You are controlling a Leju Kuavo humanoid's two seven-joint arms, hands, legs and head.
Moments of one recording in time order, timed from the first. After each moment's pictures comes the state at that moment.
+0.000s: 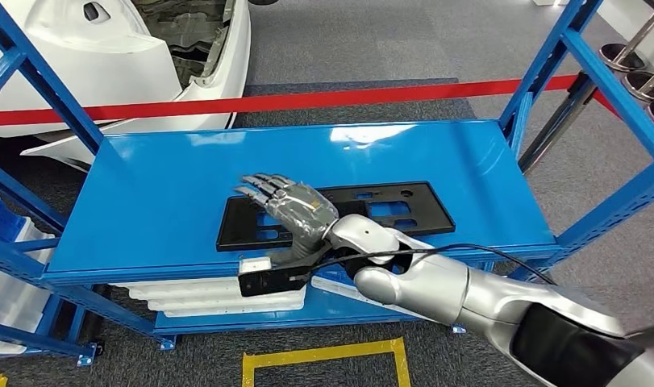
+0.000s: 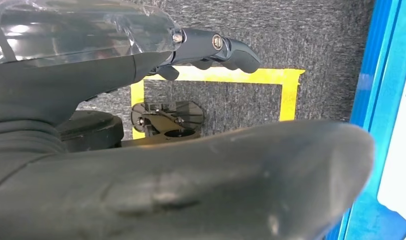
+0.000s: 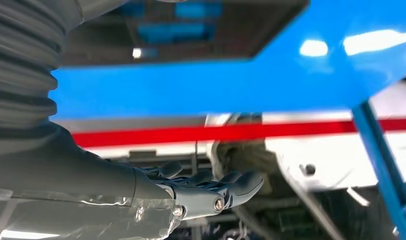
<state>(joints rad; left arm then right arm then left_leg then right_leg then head) -0.16 -0.05 -1.22 -0.34 0.91 0.39 -0.45 -0.78 -0.27 0.98 -1.54 0.37 -0.18 0.03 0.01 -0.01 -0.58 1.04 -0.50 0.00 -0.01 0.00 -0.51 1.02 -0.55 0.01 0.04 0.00</state>
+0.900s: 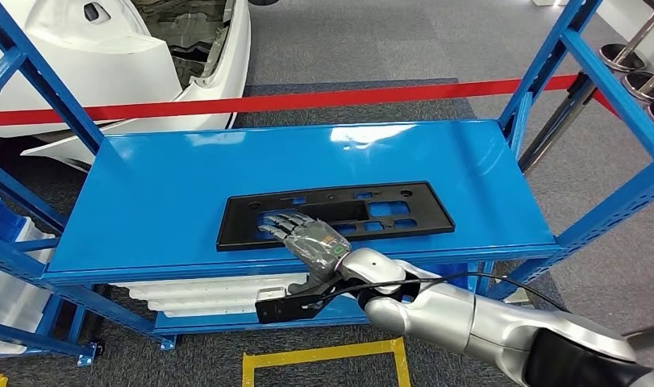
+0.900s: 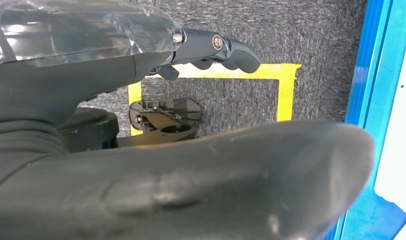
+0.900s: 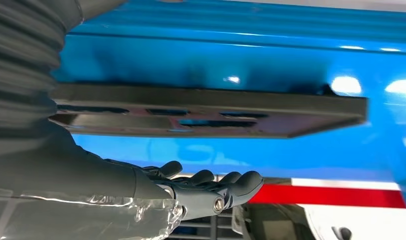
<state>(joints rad) -0.17 -0.05 -1.22 -0.34 0.89 0.38 -0.44 -0.65 -0.31 0.99 -1.54 0.40 -0.14 0.11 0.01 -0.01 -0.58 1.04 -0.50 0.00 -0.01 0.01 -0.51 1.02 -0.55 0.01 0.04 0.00</state>
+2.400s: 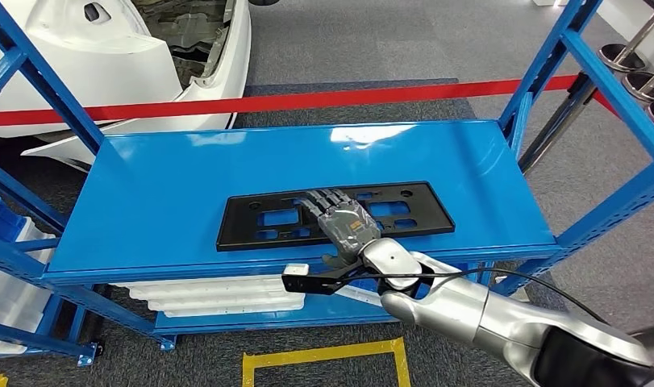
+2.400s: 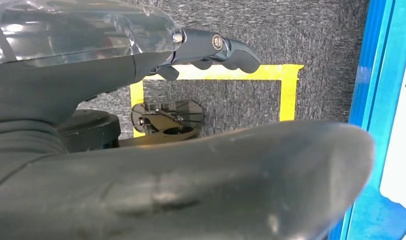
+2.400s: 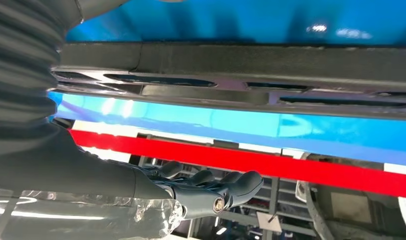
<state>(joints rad) -0.17 -0.05 -1.22 -0.34 0.88 0.39 -0.42 -0.64 -0.36 0.95 -1.44 0.64 -0.22 0.22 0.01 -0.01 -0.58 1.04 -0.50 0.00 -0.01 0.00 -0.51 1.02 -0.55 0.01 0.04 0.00</state>
